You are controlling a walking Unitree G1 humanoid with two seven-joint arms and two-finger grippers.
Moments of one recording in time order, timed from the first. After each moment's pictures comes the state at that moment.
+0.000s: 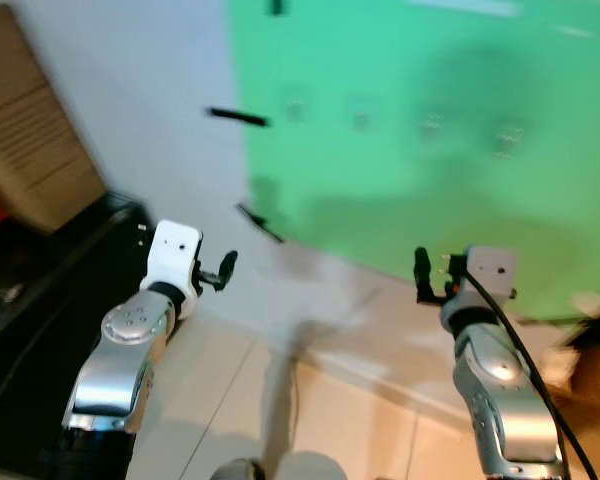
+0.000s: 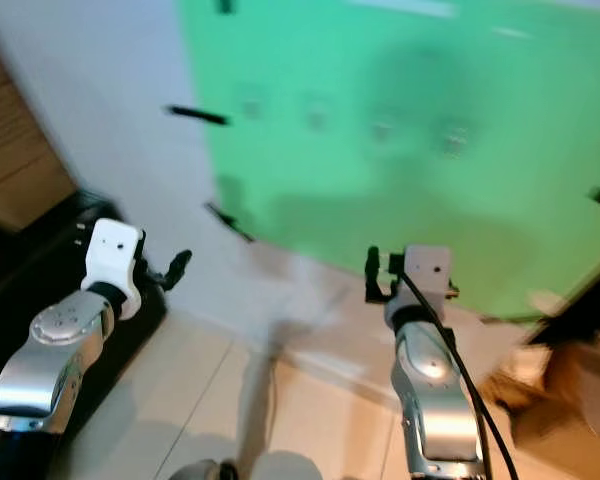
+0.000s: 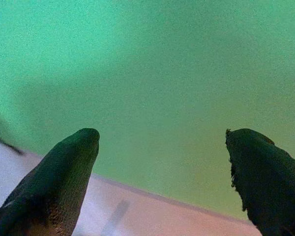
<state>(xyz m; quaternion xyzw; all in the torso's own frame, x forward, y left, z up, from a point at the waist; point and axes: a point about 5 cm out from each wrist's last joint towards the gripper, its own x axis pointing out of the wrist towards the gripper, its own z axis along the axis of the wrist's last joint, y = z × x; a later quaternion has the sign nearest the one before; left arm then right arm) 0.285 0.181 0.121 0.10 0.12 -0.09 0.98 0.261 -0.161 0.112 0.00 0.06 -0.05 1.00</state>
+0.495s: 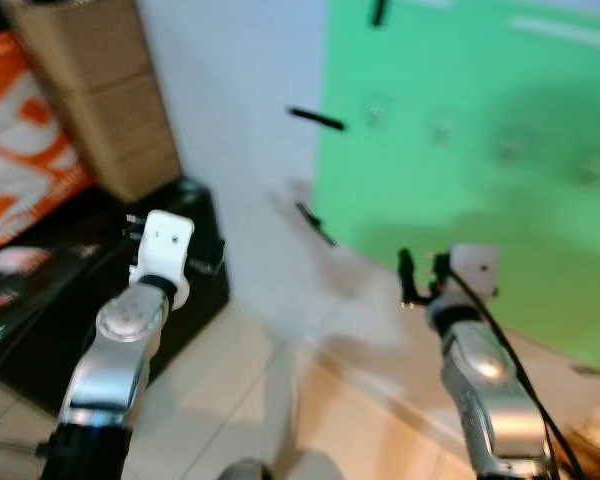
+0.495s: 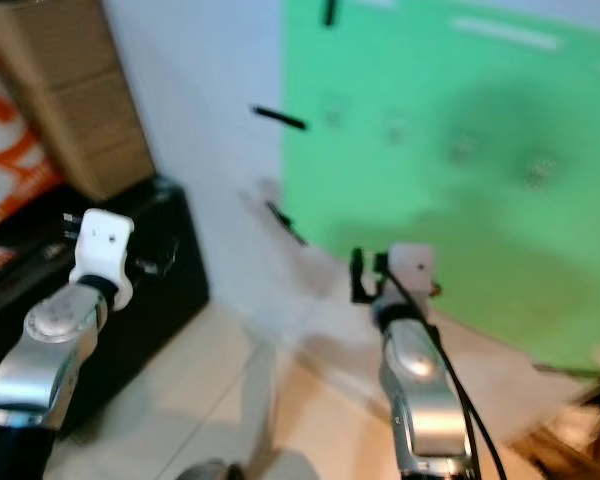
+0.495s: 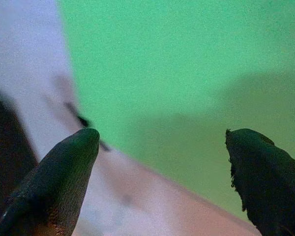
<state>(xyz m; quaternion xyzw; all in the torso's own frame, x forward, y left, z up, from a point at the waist) 0.289 0.187 0.129 0.14 0.08 -0.07 0.99 0.262 -0.151 0.111 0.00 0.08 -0.03 1.00</state>
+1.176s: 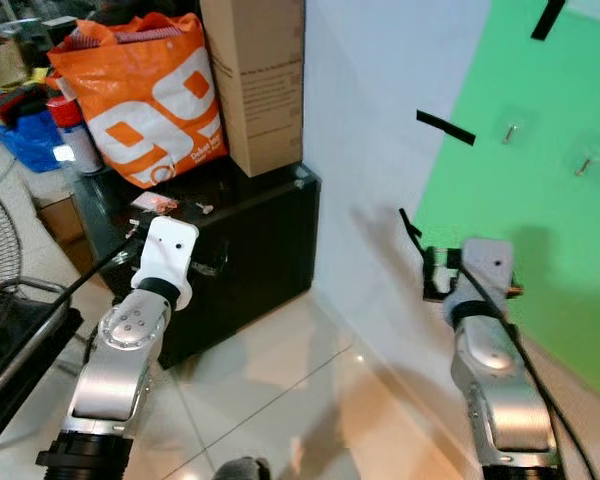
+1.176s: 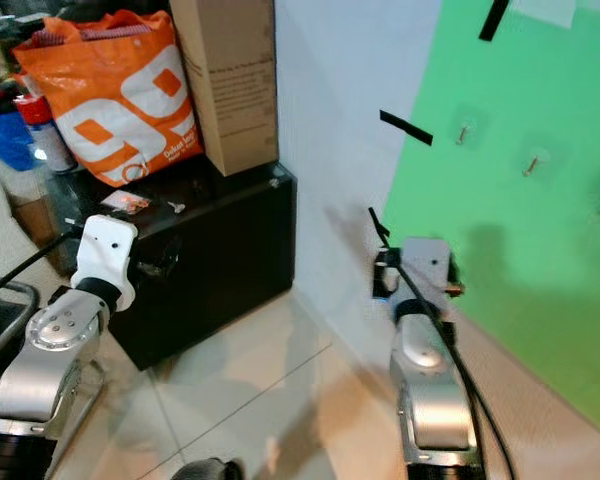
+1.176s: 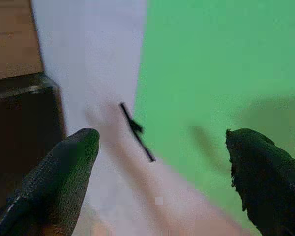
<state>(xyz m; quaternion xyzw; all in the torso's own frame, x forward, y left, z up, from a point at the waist) 0.285 0.185 0.128 0.15 0.06 -0.07 0.98 0.265 -0.161 0.113 -0.04 0.08 -0.09 0.99</state>
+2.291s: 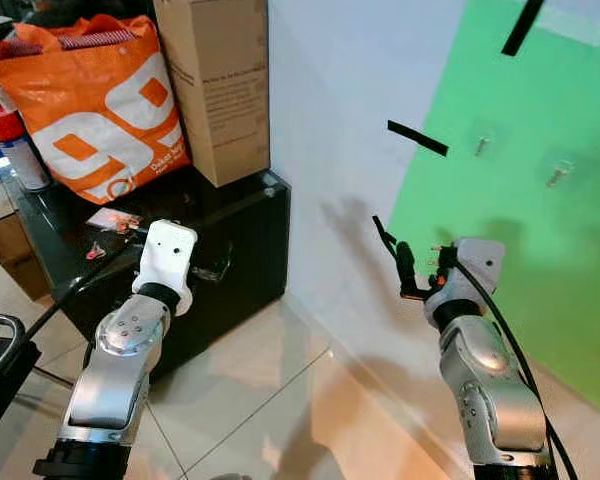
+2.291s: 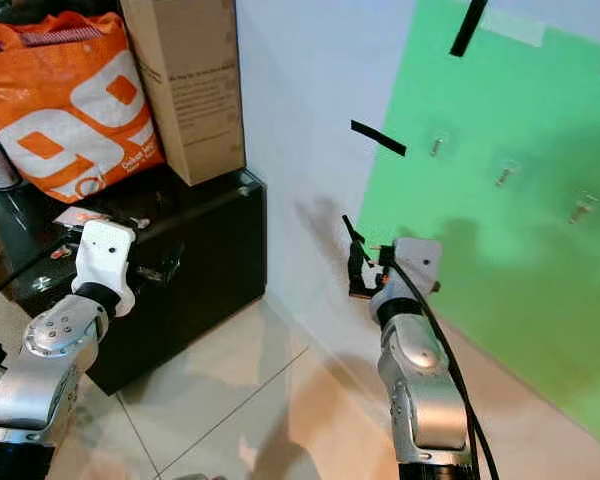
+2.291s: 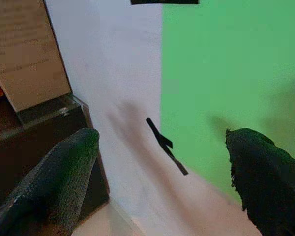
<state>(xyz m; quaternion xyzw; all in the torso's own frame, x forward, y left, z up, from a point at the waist) 0.279 0.183 0.126 0.13 0.06 -0.09 0.99 0.268 -0.151 0.114 0.04 0.07 -0.02 1.00</state>
